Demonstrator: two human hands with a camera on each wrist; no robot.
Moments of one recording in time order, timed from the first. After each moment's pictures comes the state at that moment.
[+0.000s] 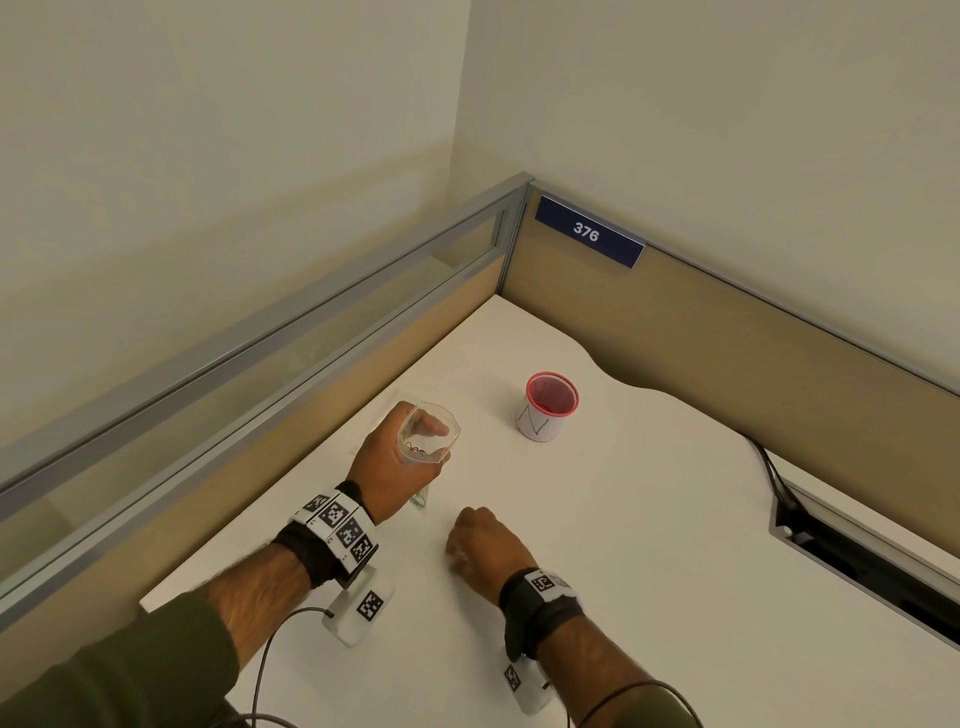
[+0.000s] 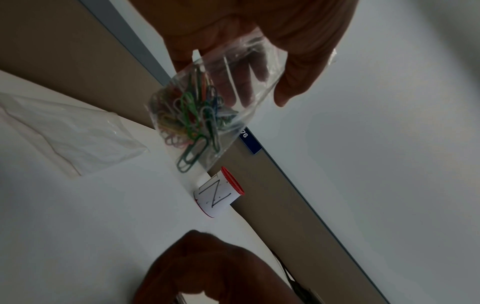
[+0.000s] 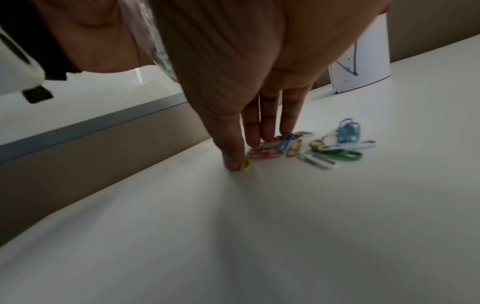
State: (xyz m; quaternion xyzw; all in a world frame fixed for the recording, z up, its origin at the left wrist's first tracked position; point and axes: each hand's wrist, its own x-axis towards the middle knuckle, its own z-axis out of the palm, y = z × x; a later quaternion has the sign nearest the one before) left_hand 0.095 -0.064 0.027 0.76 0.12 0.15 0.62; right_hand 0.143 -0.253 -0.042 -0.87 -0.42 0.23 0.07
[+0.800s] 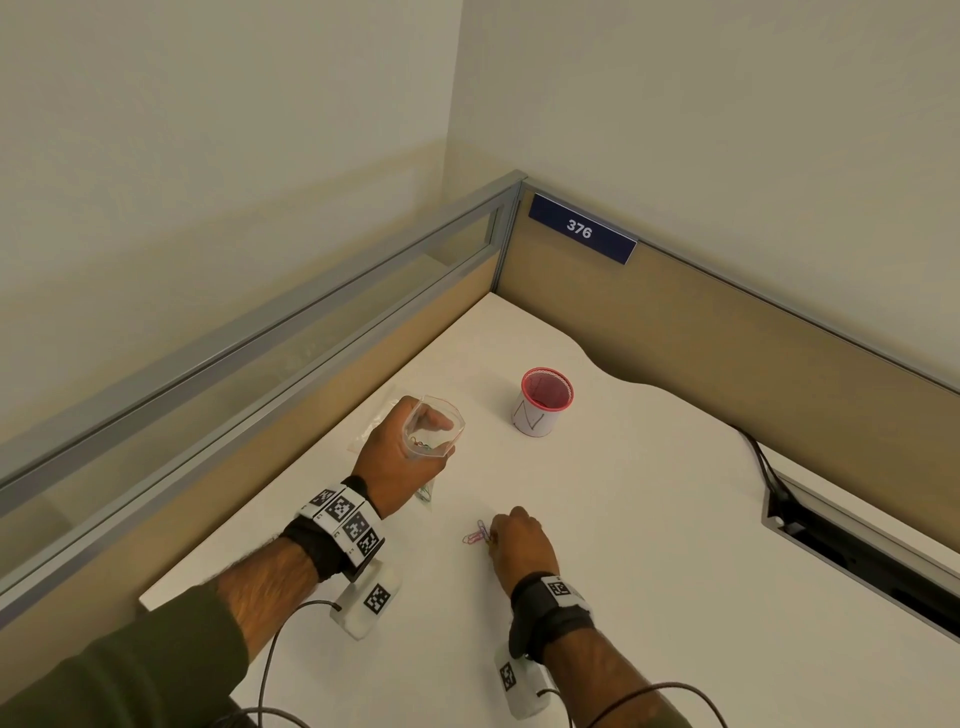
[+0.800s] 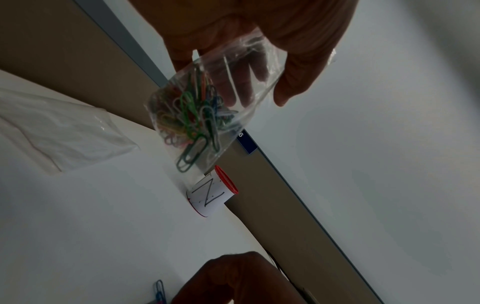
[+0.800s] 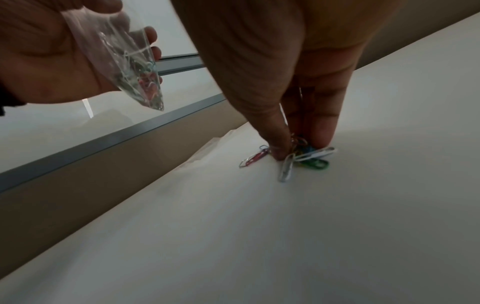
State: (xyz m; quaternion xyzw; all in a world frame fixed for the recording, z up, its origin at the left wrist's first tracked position) left_hand 0.098 -0.072 0.028 0.77 0.12 0.15 0.61; right_hand 0.145 -0.277 -0.051 -0.96 -0.21 0.19 0.07
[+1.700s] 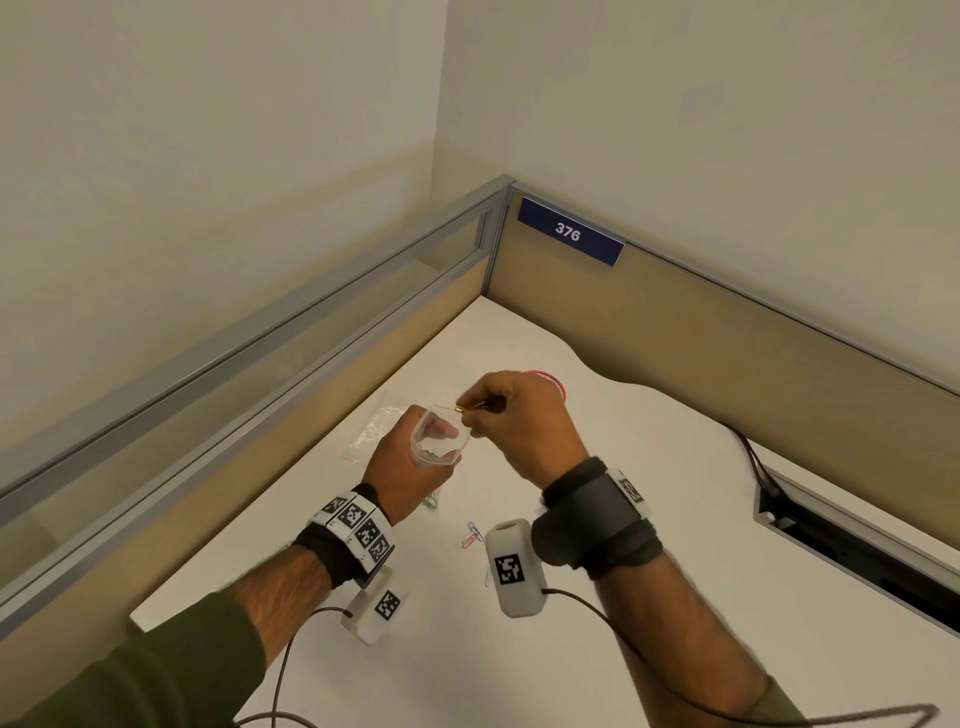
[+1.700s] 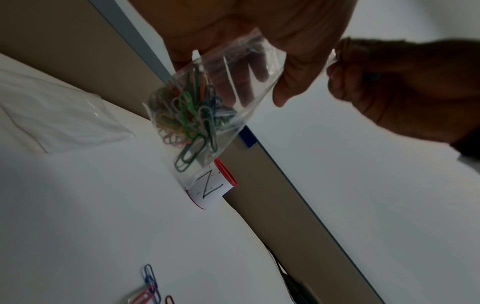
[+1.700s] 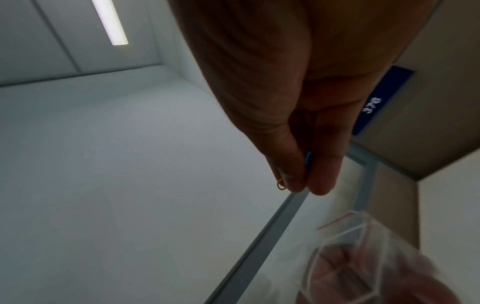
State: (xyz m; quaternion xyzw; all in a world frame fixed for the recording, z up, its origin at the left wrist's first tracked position) left_hand 0.108 -0.083 0.025 0.78 0.11 0.14 0.60; right_hand 0.166 -0.228 0.163 -0.87 -0.30 0.10 0.39
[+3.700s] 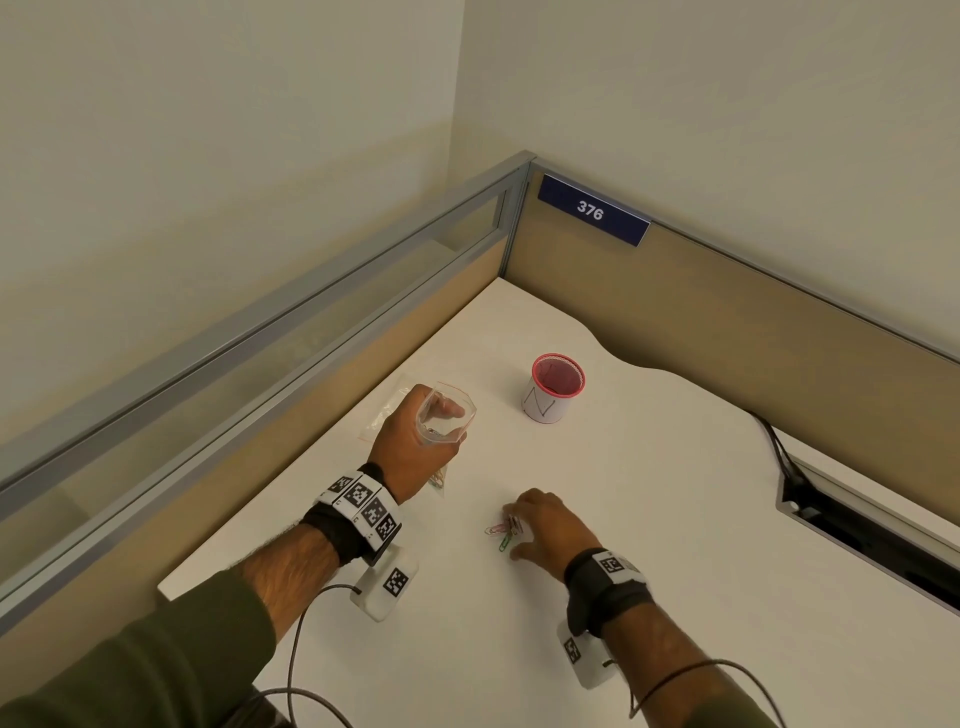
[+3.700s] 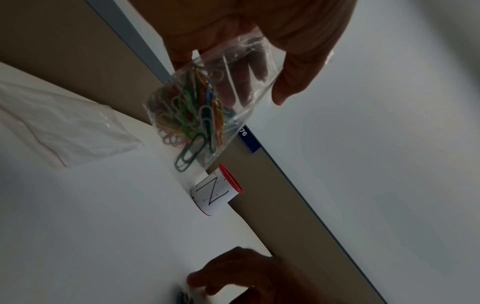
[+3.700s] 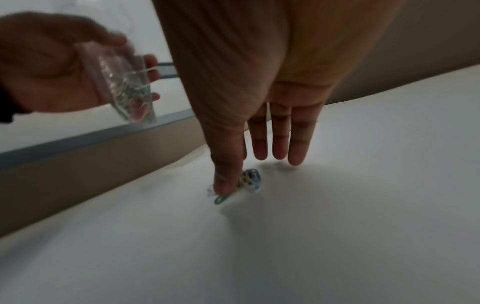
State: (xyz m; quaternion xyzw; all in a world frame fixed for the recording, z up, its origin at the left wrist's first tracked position) left_hand 0.104 -0.075 0.028 0.76 0.14 0.15 0.62; right_hand 0.171 -0.310 -0.034 -0.90 -0.34 0.25 0.08
